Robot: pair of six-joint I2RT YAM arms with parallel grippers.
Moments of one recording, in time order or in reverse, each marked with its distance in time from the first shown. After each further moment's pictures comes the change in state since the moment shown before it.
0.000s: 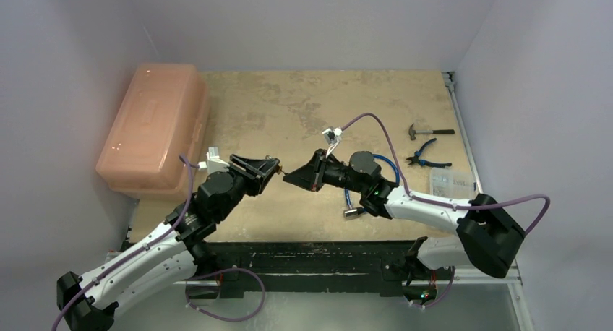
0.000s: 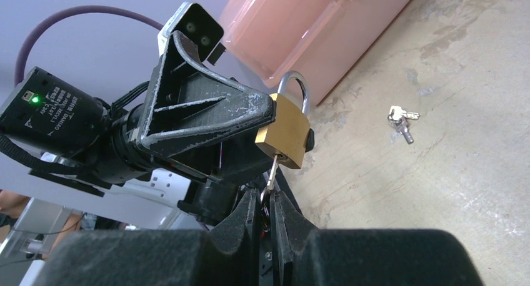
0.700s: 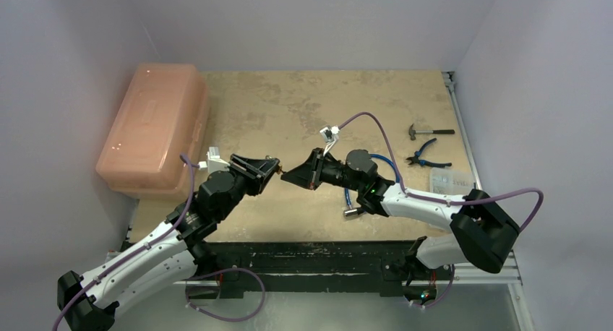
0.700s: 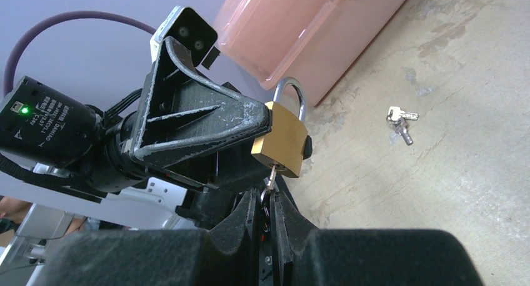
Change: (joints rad) left arm 0.005 0.016 0.000 0.000 0.000 0.008; right arm 0.000 0.048 0.021 0.015 0.001 0.015
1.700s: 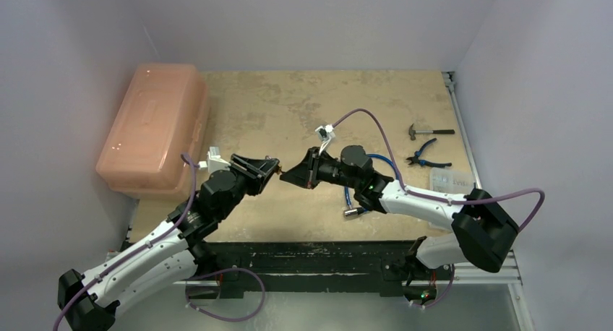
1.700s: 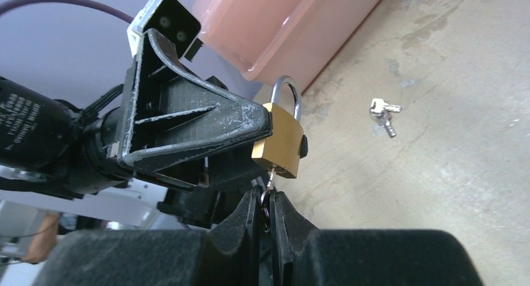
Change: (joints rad) left arm 0.001 0.012 0.000 -0.005 -0.006 0.011; right arm 0.003 0.007 0.043 -0.095 0.006 -0.042
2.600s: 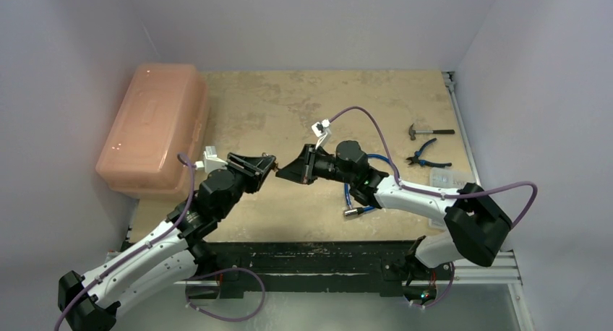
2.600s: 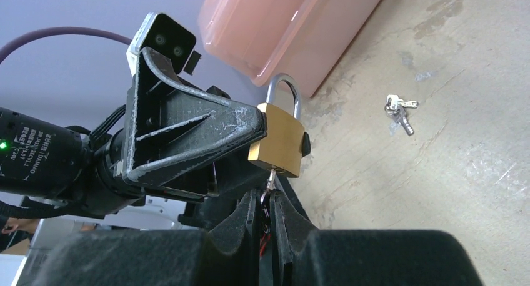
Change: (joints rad) left arm 0.018 0.002 0.000 0.007 -0.032 0.000; right arm -0.005 0.058 0.074 -0.045 -0.018 0.094
